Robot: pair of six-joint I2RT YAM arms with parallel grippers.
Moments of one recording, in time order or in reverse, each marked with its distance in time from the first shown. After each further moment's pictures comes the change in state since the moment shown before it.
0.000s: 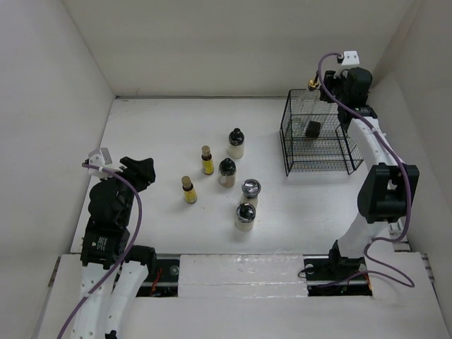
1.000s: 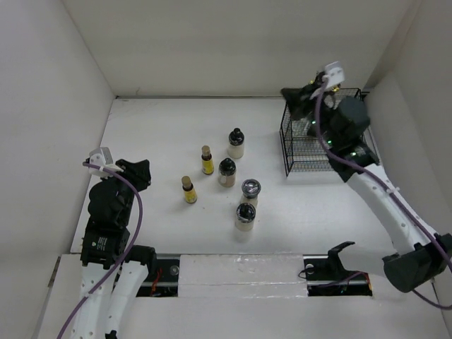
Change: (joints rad) left arm 0.002 0.000 0.000 0.012 0.019 0.017; right arm 0.380 -0.549 -0.269 0.154 -0.031 0.136
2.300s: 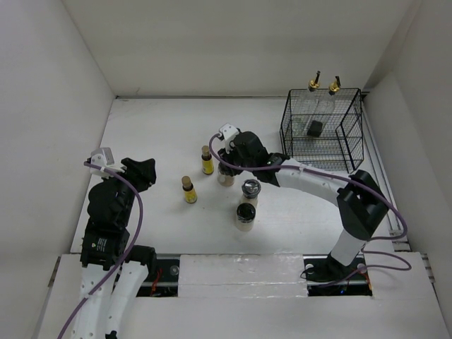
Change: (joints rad) left arm 0.000 -0.008 0.000 0.002 0.040 0.010; right arm 0.456 0.510 -0.055 -0.219 0.165 -0.080
